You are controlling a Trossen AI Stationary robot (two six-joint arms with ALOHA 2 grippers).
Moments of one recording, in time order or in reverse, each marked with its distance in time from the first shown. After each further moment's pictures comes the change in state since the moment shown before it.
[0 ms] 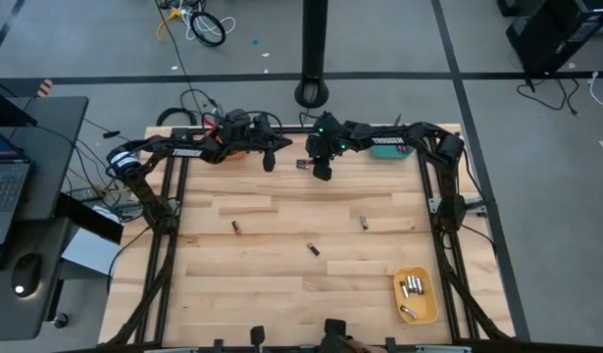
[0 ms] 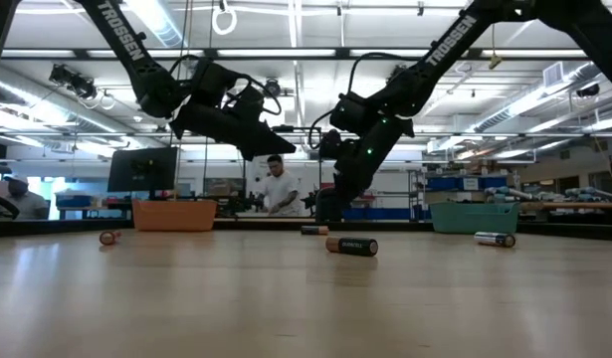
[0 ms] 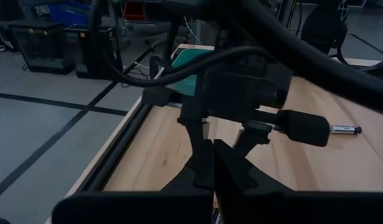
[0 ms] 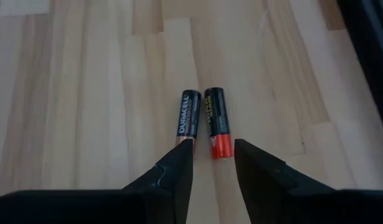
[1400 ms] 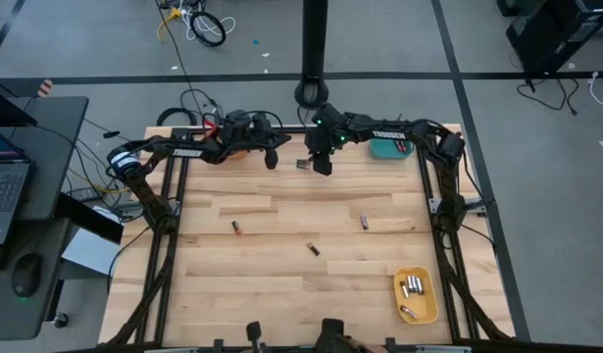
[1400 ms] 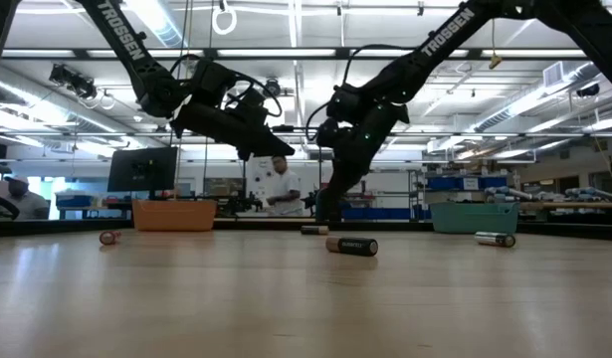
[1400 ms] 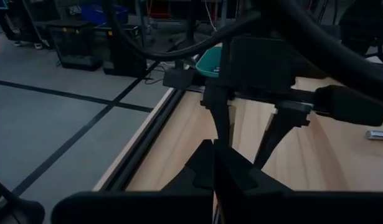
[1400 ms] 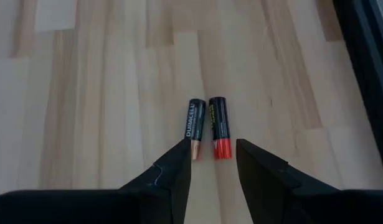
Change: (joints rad) left arm -0.005 0.000 0.000 0.007 -0.115 -0.002; right arm -0.011 -0.002 0.126 -0.185 -0.053 -0.015
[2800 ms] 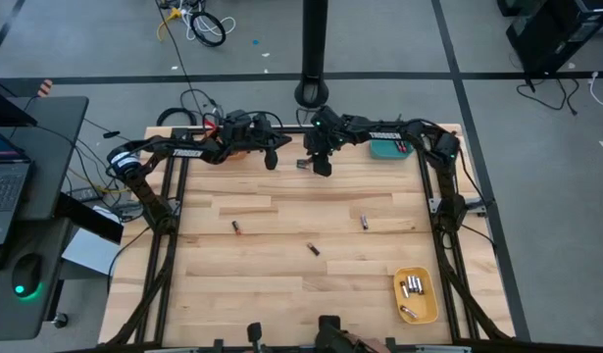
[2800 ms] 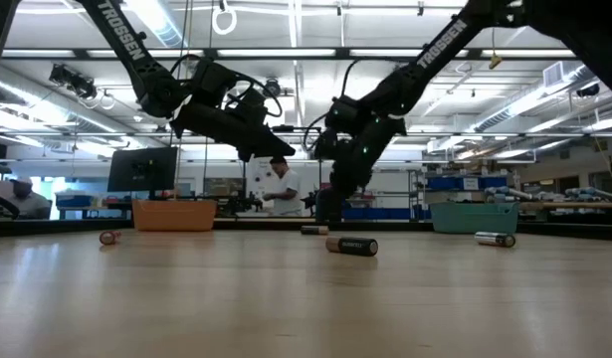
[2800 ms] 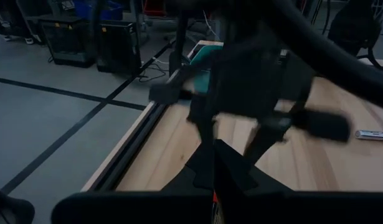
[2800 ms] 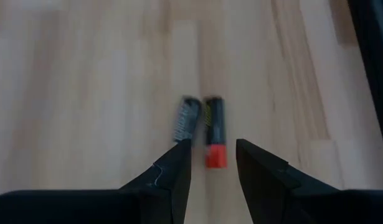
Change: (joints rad) left arm -0.001 0.000 0.000 -0.008 0.019 -0.020; right arm -0.013 0.051 -0.013 0.072 -0.014 -0.083
